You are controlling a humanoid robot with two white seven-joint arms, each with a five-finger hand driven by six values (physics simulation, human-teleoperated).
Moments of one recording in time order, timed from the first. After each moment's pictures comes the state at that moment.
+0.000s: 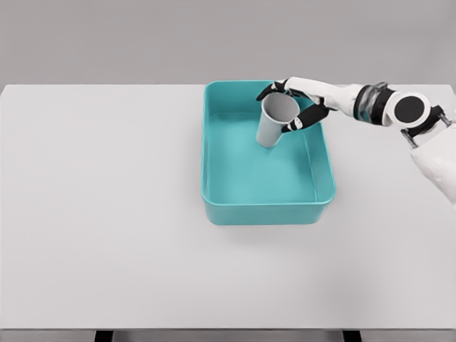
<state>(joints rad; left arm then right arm) 0.00 0.00 -0.06 -0.03 0.04 0.03 -0.03 -0.86 -0.53 0.74 -1.22 -0.10 -0.01 0.61</state>
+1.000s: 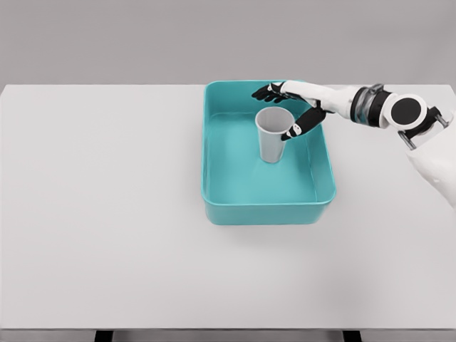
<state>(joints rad) 0.00 0.00 -0.06 -0.03 0.04 0.03 -0.03 -0.86 -0.53 0.76 -1.24 -0.10 -0.01 0.61</state>
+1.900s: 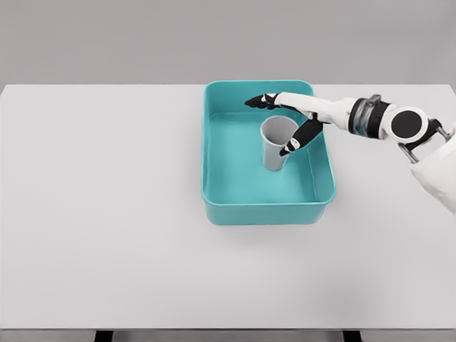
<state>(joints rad) 0.00 0.00 -0.06 -0.02 0.04 0.03 -0.03 -0.80 -0.57 0.75 -1.36 -0.10 -0.01 0.61</state>
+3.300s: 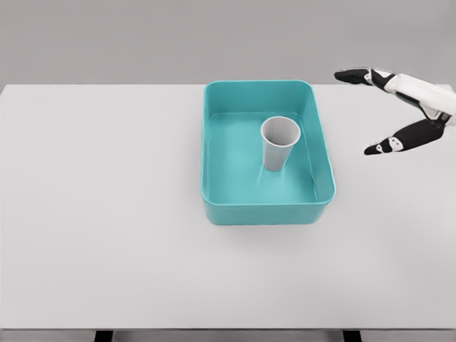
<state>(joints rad) 0.00 0.00 -0.06 -0.02 0.04 0.03 -0.03 -0.37 -0.95 0.24 -1.75 -0.39 -0.20 0.61</state>
